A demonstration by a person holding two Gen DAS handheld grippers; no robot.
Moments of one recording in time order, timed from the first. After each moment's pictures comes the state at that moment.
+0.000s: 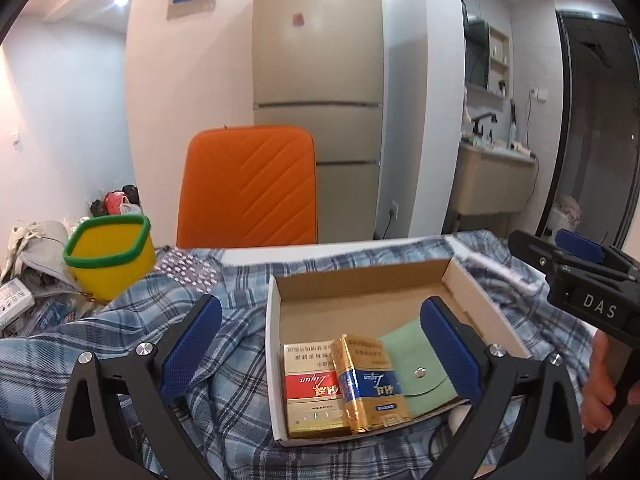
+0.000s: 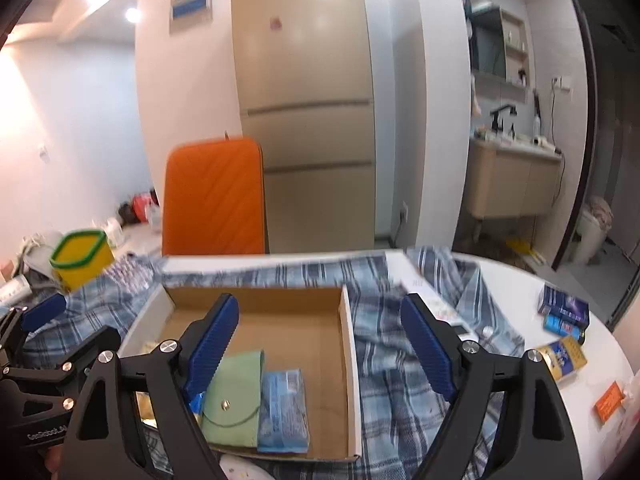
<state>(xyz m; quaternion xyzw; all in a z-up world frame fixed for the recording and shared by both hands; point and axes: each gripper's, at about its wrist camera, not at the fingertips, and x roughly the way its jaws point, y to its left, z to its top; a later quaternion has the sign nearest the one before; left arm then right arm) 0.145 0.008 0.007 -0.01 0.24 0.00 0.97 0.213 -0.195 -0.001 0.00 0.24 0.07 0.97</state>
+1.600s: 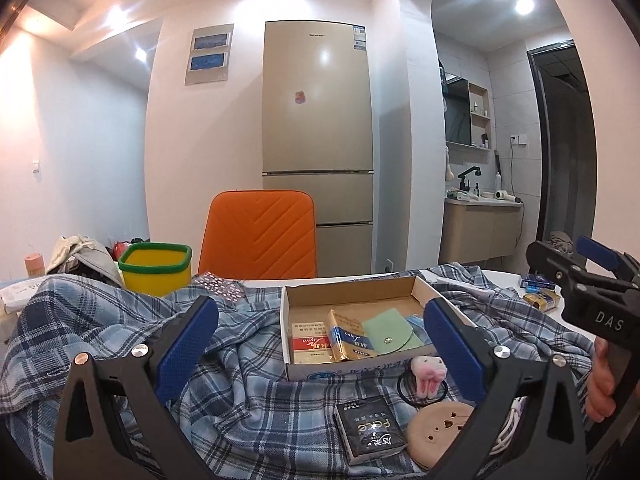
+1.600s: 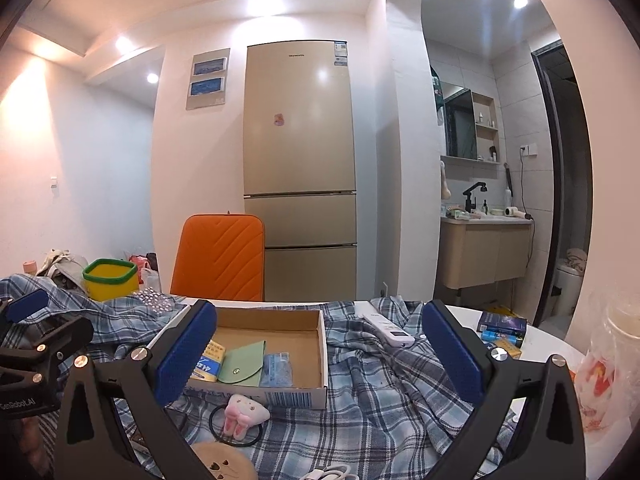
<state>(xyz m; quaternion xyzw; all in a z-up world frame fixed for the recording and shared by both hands) 0.010 0.003 -0.002 0.00 0.11 0.00 0.99 0.044 -0.226 0.000 -0.01 0.08 0.05 1.00</state>
